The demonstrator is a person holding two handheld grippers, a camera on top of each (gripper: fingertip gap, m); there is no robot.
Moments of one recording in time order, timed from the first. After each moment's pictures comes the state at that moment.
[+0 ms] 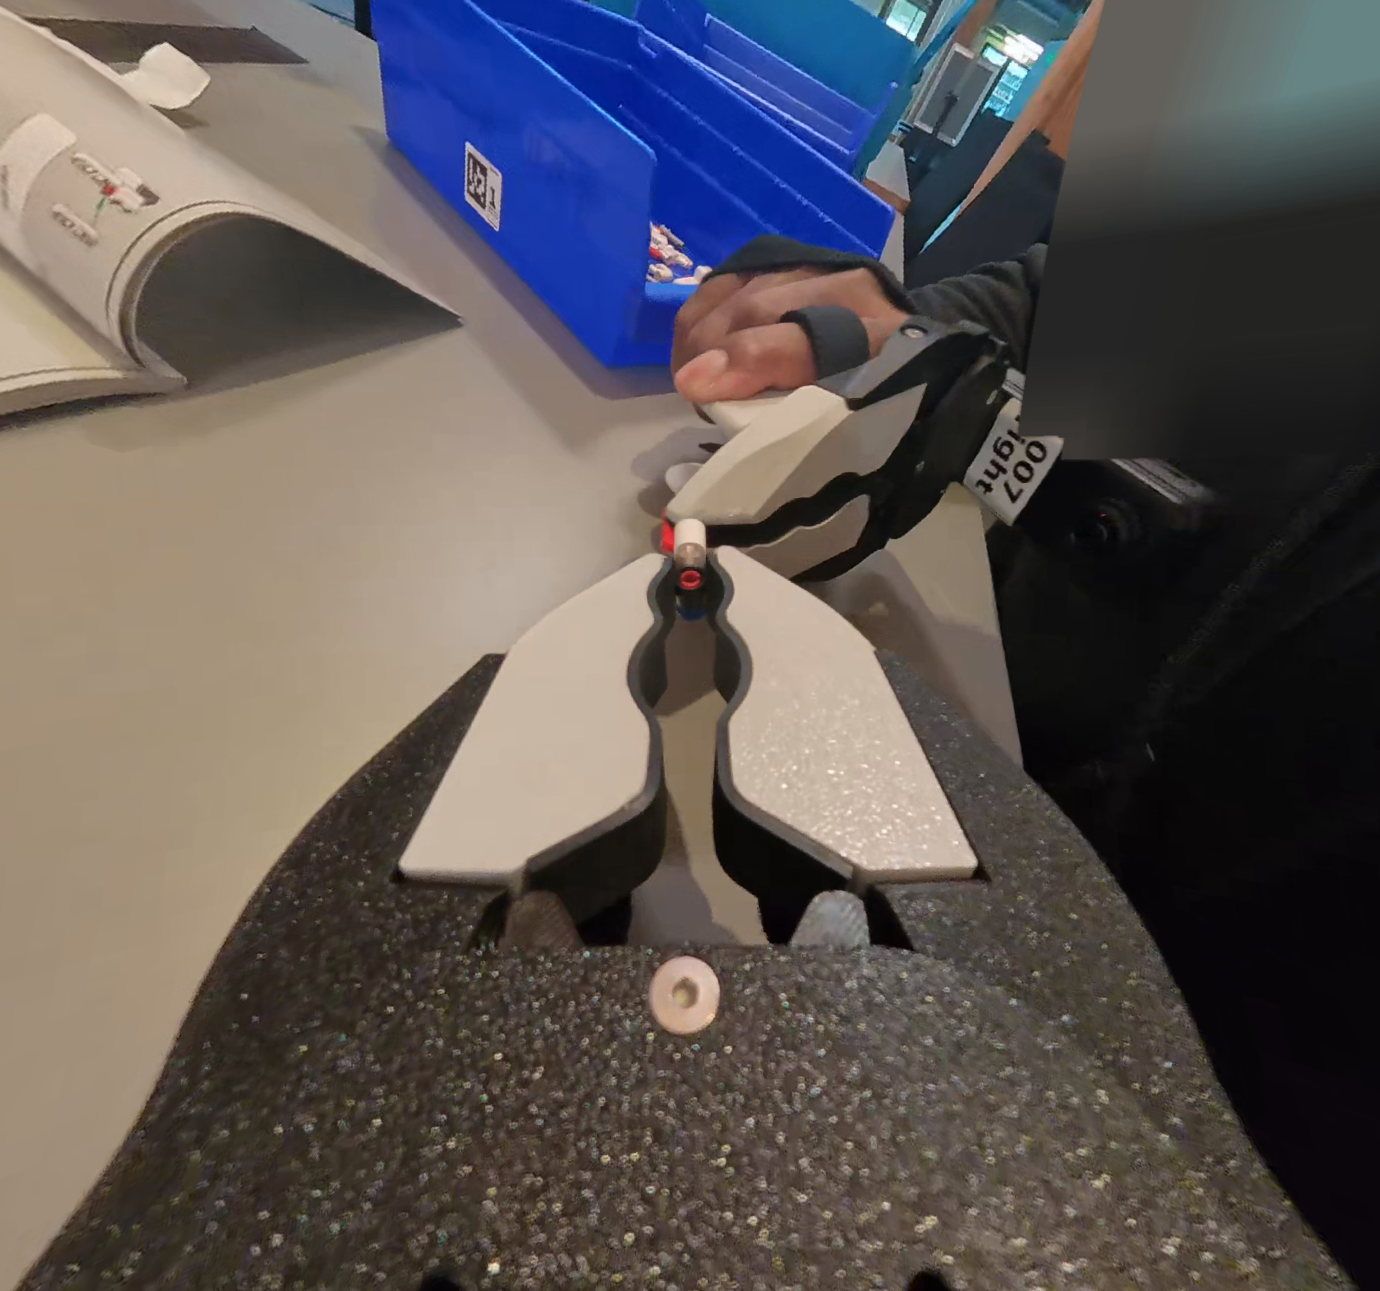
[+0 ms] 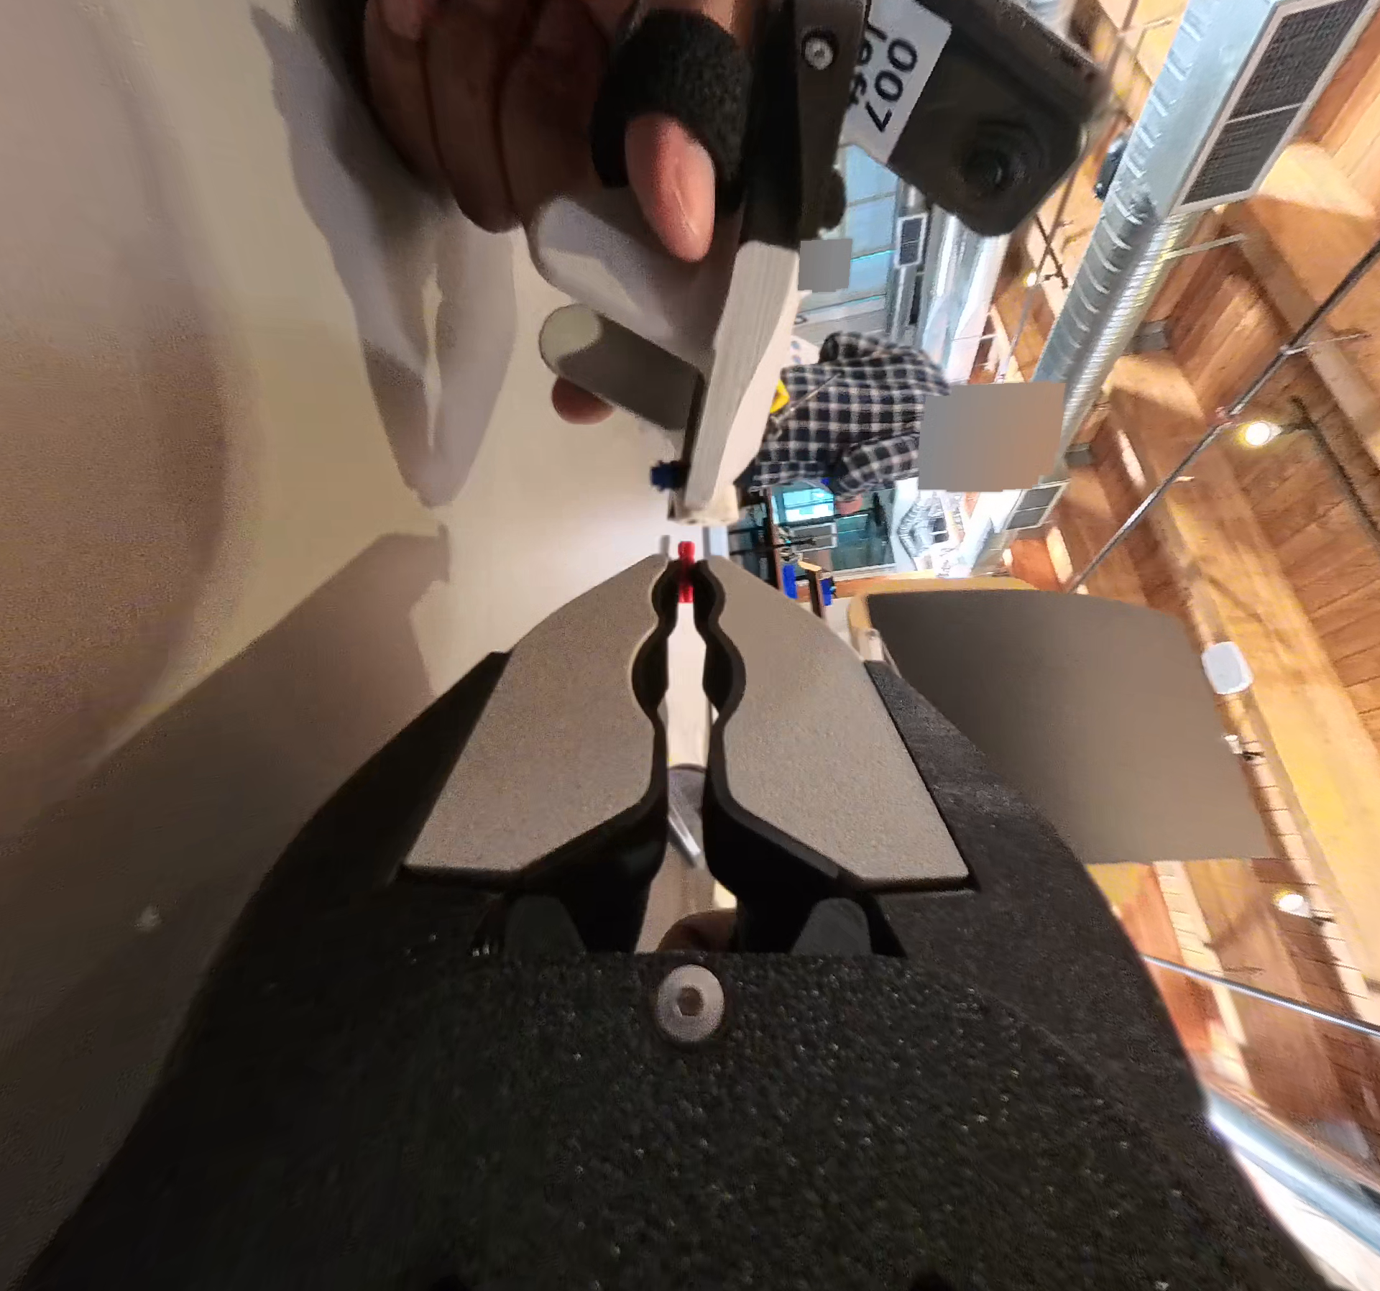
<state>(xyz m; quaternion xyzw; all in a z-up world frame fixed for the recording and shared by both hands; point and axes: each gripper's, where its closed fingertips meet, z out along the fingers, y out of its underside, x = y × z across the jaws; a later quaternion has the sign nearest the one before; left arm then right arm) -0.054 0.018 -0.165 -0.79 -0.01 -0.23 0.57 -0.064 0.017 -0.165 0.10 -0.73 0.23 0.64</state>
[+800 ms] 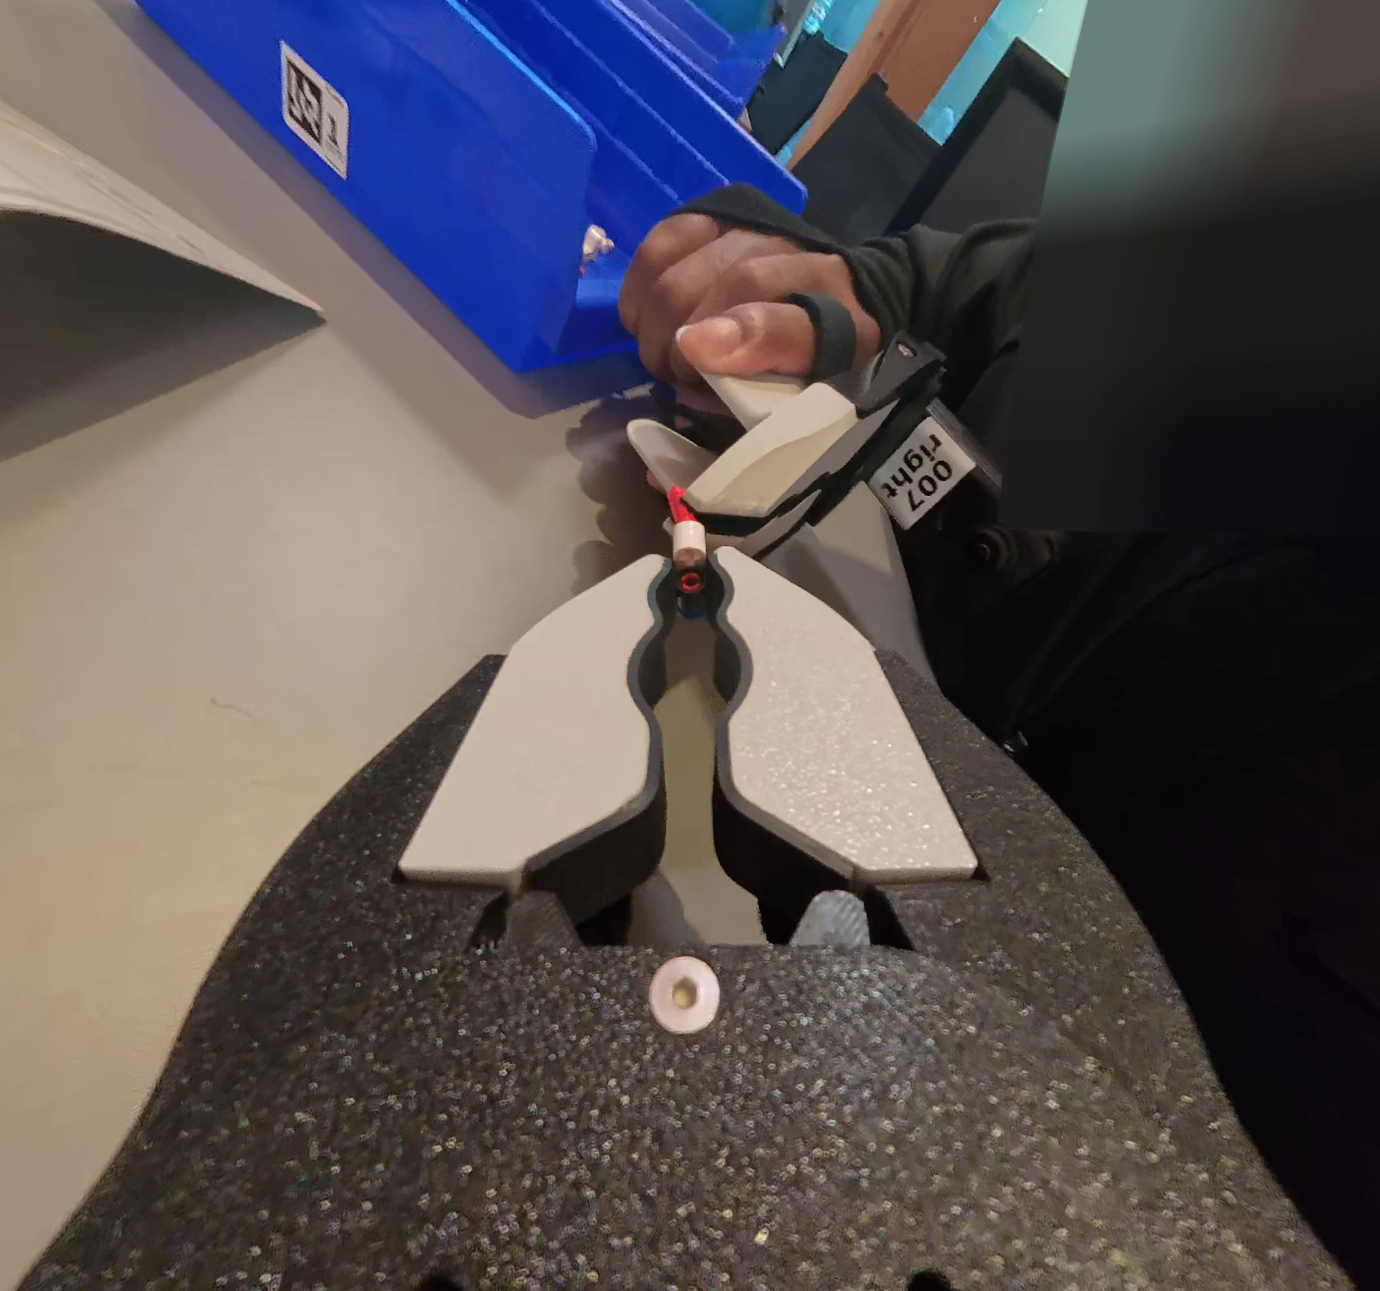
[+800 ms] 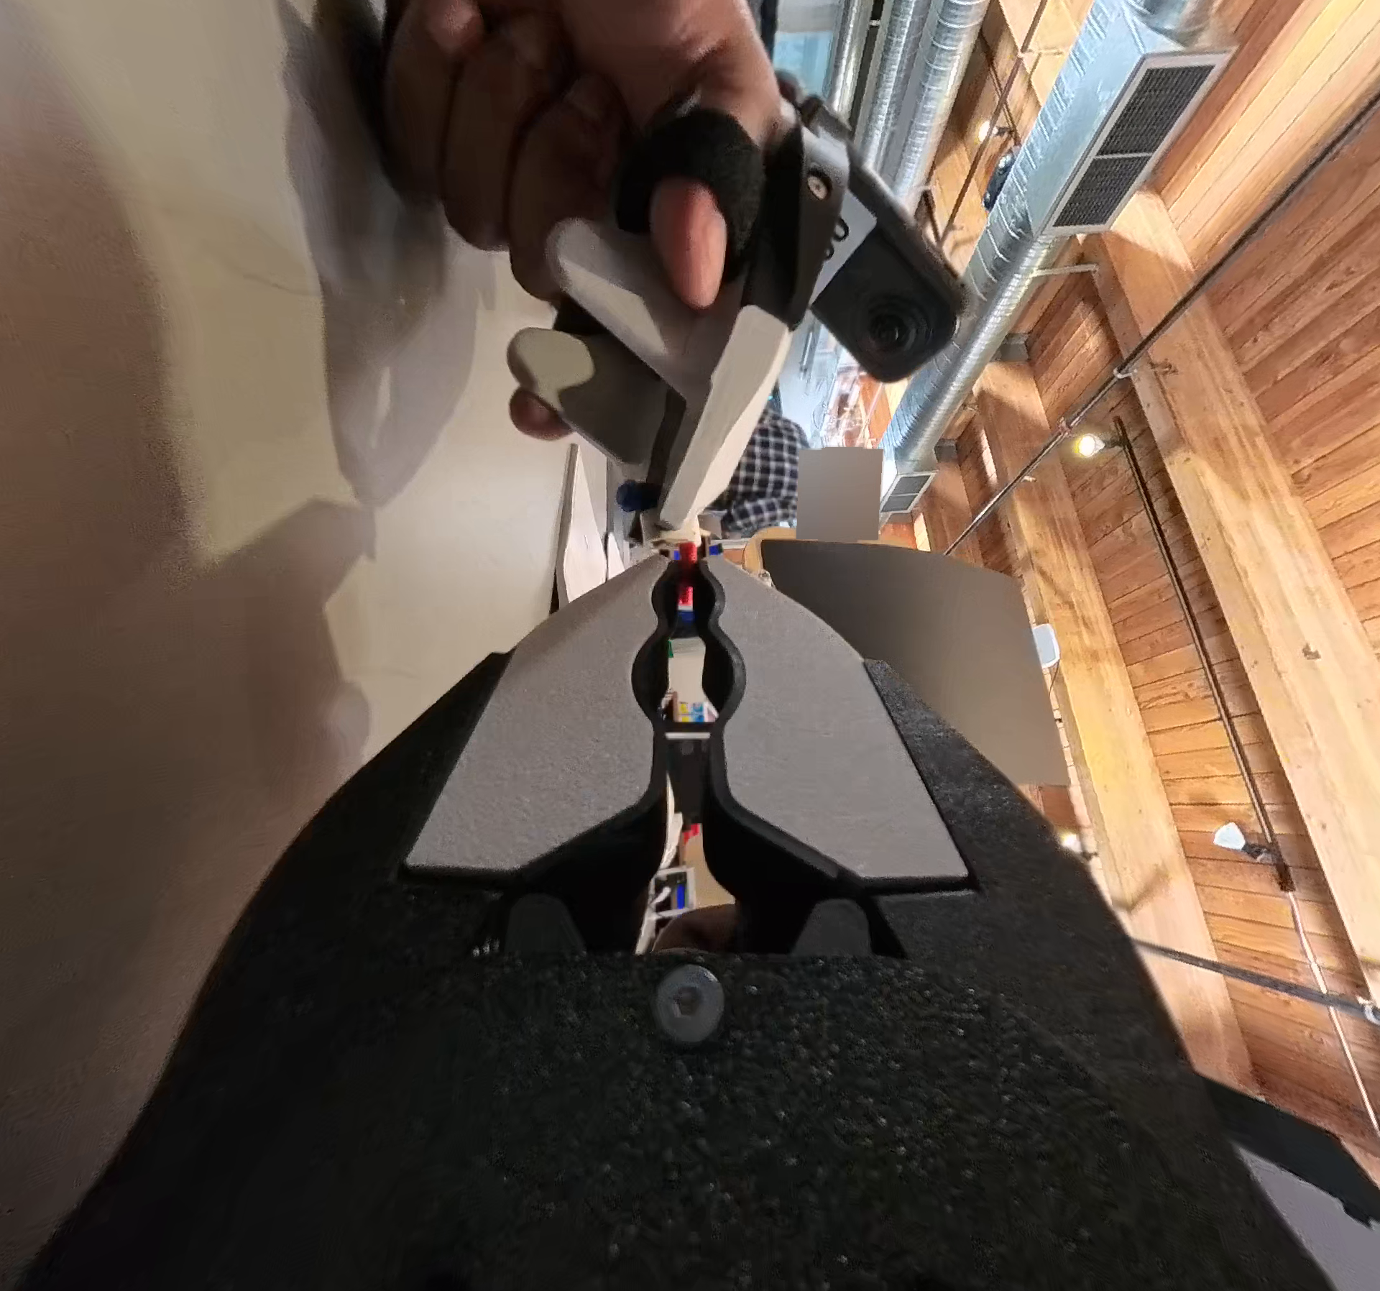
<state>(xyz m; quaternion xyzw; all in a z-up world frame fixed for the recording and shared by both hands) -0.050 0.061 -0.165 -0.79 0.04 -0.35 0.51 -0.060 0.060 -0.155 0.12 -0.69 0.16 0.70</state>
